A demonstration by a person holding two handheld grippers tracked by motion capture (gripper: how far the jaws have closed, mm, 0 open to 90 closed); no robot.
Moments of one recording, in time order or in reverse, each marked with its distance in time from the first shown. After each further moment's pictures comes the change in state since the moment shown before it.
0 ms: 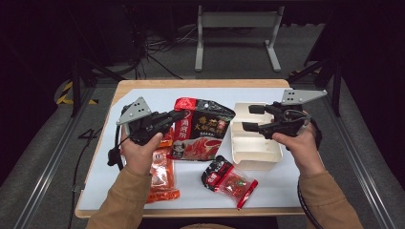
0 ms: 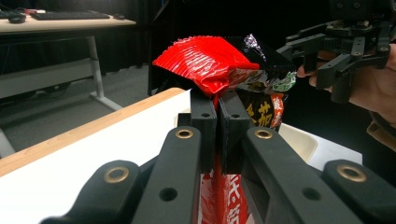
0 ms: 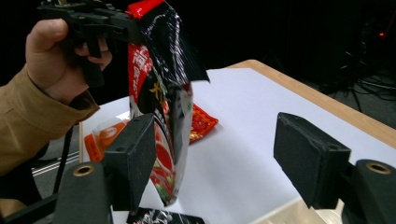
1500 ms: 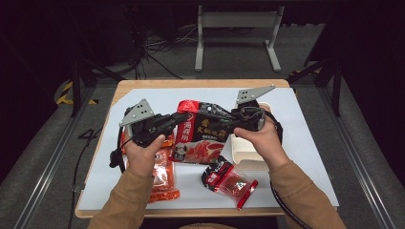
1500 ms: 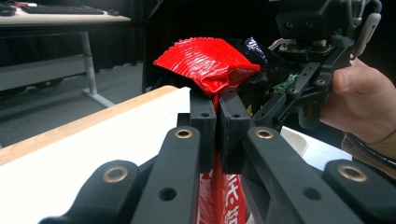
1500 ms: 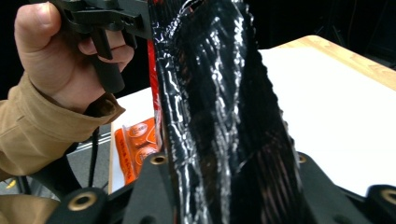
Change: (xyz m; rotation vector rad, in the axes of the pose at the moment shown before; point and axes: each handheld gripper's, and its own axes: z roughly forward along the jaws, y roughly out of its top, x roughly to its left) left arm -0.005 -0.003 0.004 0.008 -0.015 -0.026; right arm 0.010 0.013 0.085 0.120 0.160 0.019
